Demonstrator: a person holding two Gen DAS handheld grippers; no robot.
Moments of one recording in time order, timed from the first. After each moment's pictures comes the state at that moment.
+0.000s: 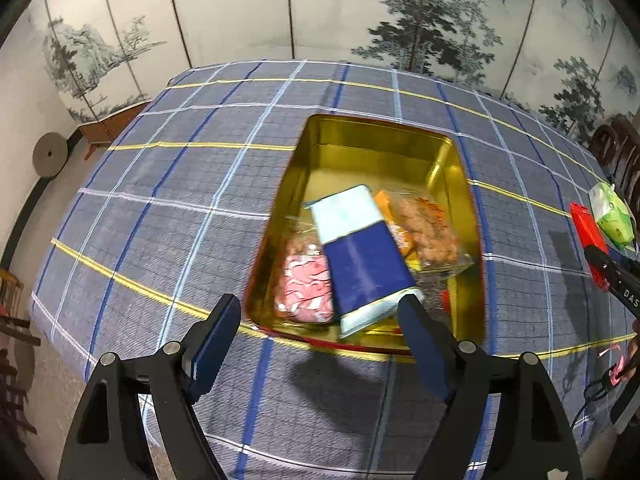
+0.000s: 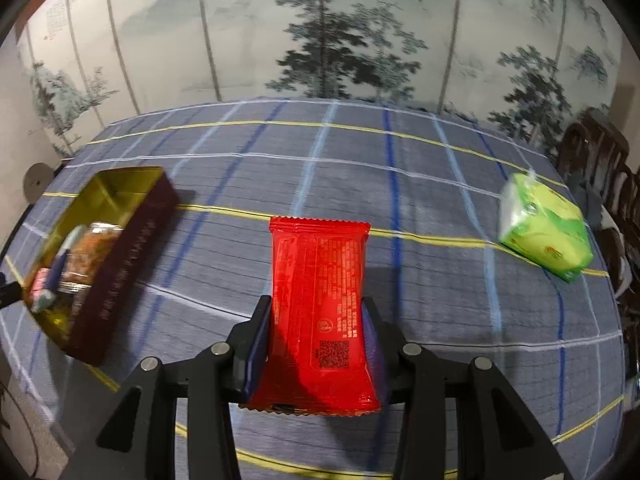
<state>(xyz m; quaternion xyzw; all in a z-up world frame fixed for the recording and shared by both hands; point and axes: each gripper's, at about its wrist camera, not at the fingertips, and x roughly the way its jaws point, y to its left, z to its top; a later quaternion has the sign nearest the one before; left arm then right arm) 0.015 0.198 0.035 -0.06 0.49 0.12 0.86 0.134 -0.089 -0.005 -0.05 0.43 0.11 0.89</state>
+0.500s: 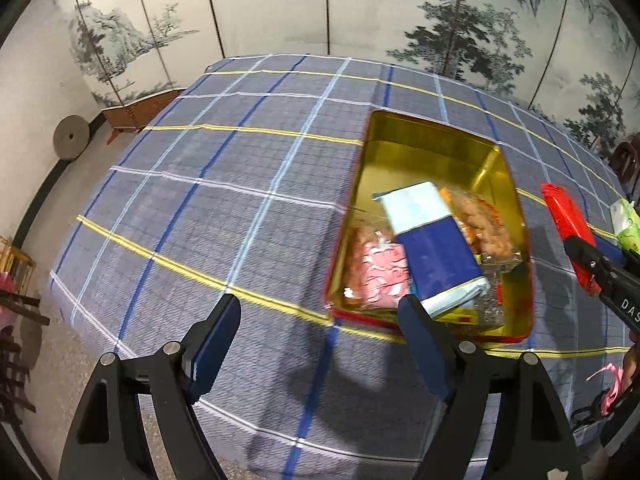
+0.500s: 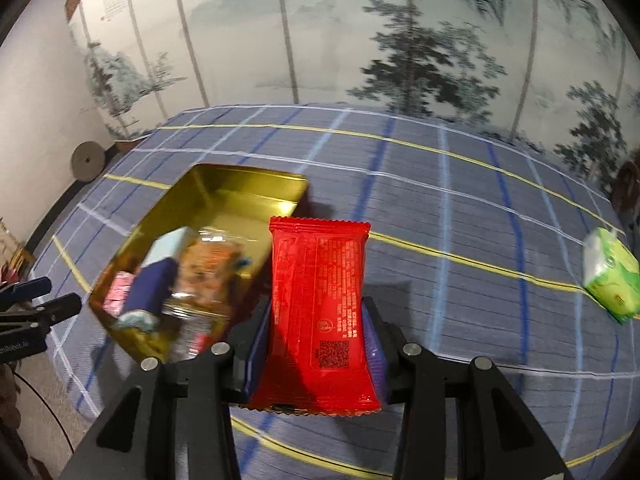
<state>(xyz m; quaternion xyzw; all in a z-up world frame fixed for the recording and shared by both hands) -0.010 0.239 0.034 -0.07 0.49 0.16 0.85 0.117 0.034 0.005 -0.07 0.42 0.21 0.88</state>
